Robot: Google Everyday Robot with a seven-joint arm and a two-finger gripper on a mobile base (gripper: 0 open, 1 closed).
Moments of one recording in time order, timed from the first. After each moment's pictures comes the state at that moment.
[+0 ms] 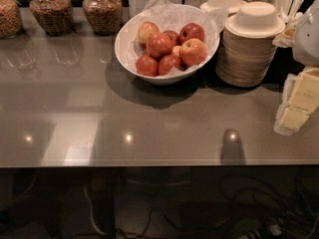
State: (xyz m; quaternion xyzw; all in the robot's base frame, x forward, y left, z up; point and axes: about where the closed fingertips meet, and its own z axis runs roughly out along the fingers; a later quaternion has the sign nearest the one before) arm 0.438 -0.217 0.976 -0.60 0.78 -0.03 0.16
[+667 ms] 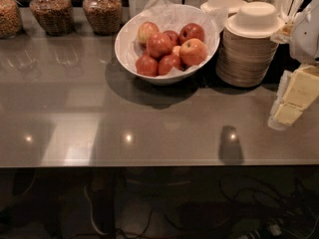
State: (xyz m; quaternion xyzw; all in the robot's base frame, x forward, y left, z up) arm 0.449 -0.212 0.977 -0.60 0.78 -0.03 0.18
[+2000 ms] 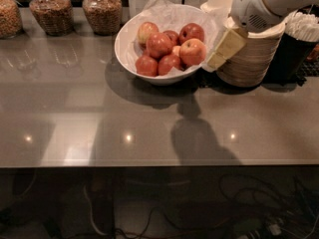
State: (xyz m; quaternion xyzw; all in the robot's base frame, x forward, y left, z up) arm 0.598 -0.141 1.004 -0.58 0.72 -0.05 0.39
